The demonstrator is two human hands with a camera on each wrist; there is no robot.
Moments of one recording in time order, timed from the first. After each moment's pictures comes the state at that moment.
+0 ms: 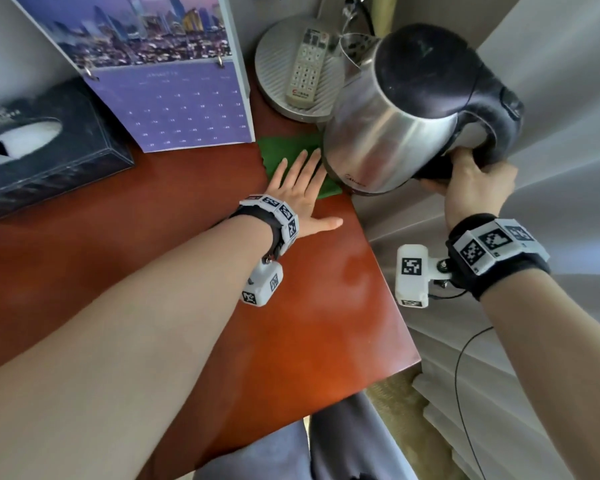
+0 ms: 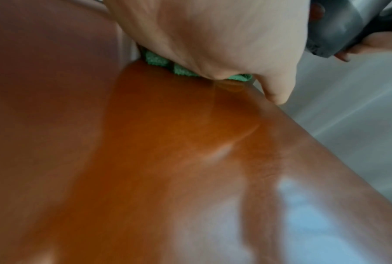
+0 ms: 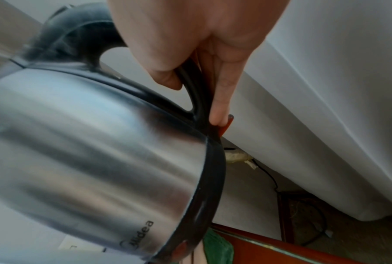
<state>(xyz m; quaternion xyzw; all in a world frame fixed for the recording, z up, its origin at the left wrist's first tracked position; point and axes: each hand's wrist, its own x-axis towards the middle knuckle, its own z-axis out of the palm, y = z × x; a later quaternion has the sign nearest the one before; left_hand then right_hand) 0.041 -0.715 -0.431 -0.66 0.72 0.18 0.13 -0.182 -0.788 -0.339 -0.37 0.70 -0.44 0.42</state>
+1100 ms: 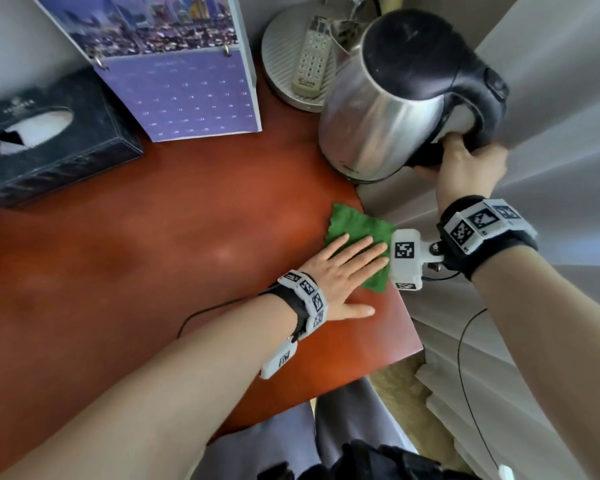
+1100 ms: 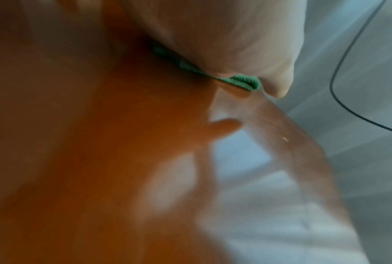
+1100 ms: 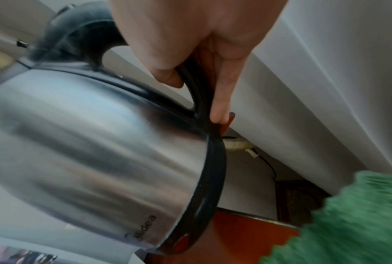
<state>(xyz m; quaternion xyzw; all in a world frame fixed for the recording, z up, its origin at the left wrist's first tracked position) -0.038 -0.611 -0.436 -0.48 0.85 0.19 0.10 -0.163 -0.789 -0.336 -0.41 0.74 -0.38 0.38</state>
